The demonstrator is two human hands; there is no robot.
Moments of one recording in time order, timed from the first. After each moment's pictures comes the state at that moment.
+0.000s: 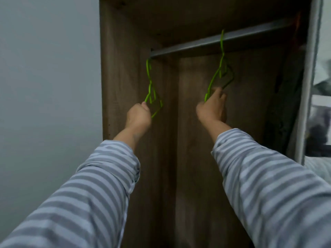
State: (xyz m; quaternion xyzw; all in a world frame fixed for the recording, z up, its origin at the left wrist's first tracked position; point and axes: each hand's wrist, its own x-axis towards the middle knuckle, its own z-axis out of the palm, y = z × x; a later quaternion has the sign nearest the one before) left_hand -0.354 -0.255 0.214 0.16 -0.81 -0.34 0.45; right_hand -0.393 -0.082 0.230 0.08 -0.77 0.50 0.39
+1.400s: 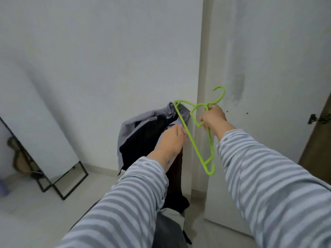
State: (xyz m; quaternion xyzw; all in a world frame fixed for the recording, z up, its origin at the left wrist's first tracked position) left_hand 0.274 0.007 -0.005 0.56 -0.67 -0.22 0.44; right_hand 0.133 -0.111 0.023 0.55 -0.63 0.47 -0.28
